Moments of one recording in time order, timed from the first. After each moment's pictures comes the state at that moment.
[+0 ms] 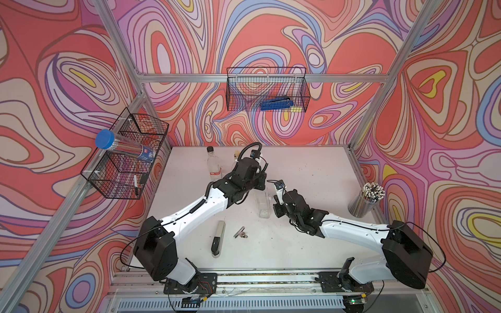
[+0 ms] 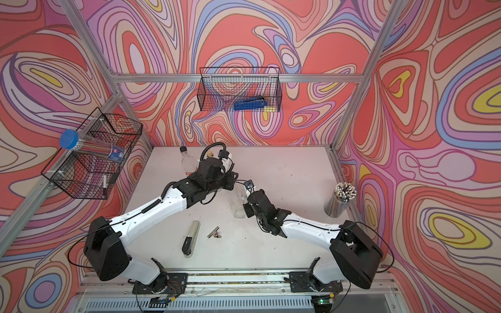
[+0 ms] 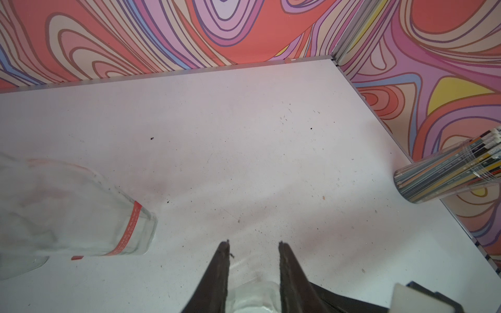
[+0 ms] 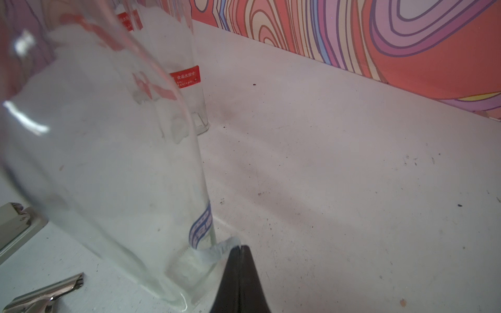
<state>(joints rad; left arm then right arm) -0.69 1.51 1.24 -0.30 -0.09 -0.36 0.82 1.40 0.72 0.12 0.31 0.12</state>
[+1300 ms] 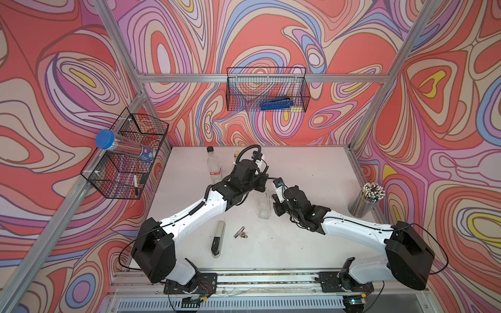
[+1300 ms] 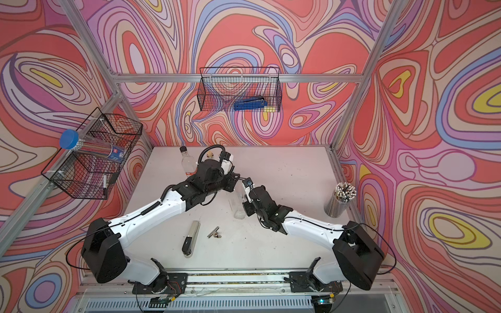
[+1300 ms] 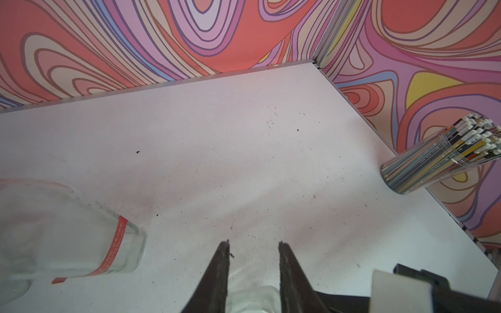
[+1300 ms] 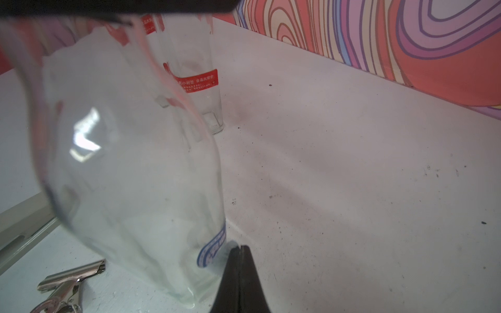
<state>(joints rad) -0.69 1.49 1.18 -0.20 -0.03 -0.31 0.79 1.39 0.78 0.04 0.20 0.09</state>
